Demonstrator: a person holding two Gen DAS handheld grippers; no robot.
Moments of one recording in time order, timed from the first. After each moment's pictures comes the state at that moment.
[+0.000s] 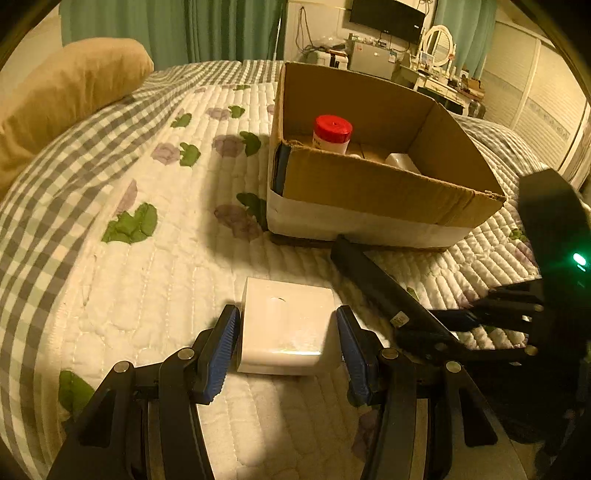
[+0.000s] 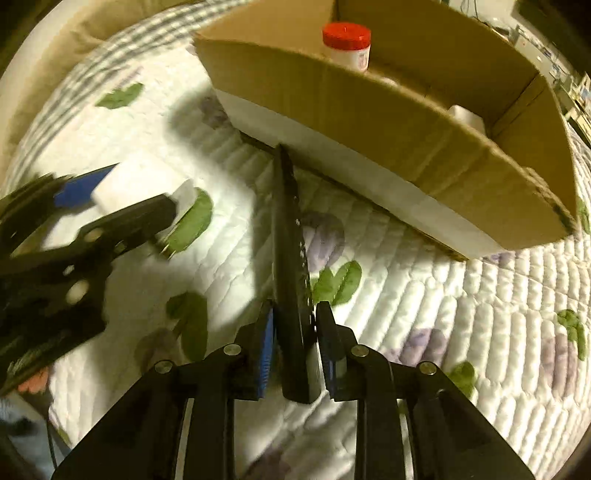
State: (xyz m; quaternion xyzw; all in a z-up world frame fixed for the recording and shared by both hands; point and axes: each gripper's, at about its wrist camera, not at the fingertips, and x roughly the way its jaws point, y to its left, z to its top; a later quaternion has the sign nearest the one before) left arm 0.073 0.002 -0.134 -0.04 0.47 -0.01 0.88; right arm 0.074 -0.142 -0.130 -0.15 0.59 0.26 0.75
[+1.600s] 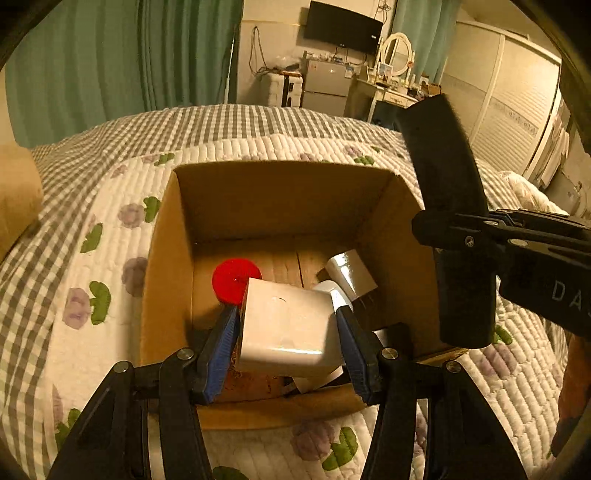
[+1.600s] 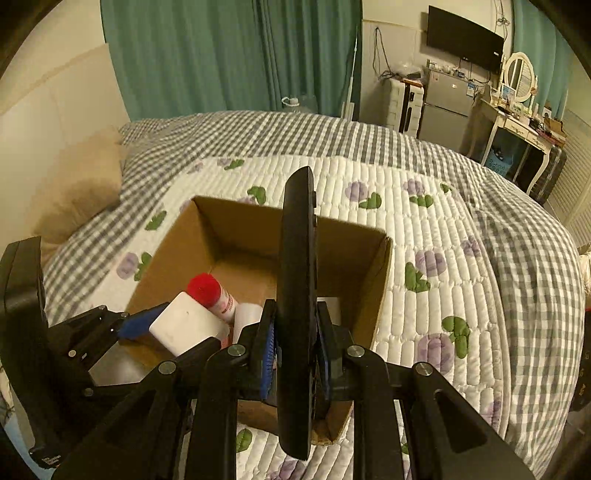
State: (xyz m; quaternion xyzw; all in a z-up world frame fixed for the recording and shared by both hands) left arm 0.194 -0.057 -0.083 -0.01 0.43 -0.08 0.90; right arm 0.188 -0.200 0.000 -0.05 0.45 0.18 0.87
